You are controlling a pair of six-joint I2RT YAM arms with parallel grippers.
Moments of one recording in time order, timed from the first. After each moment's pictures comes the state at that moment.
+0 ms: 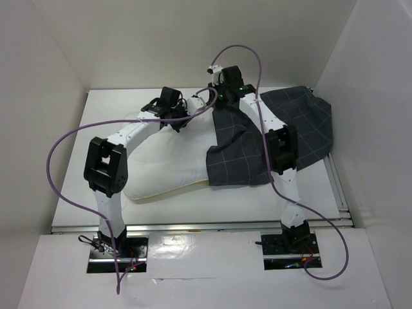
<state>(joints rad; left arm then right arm) -0.38 1.95 1.62 -0.45 0.22 0.57 0.37 2.37 2.22 -0.51 -0.30 -0.04</state>
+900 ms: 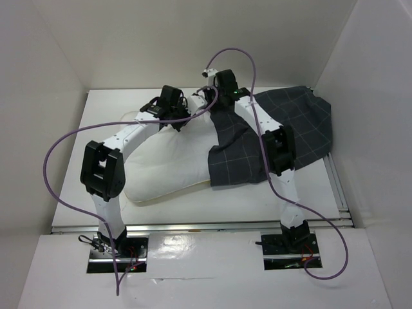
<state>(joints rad) -0.40 1.90 1.62 -0.48 0.17 0.54 0.42 2.36 2.20 -0.48 -0.27 -0.01</state>
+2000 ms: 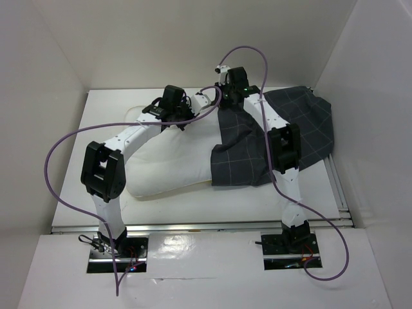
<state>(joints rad) -0.43 1.89 1.60 -0.41 0.19 0.54 0.33 2.36 2.18 -0.46 -0.28 0.02</state>
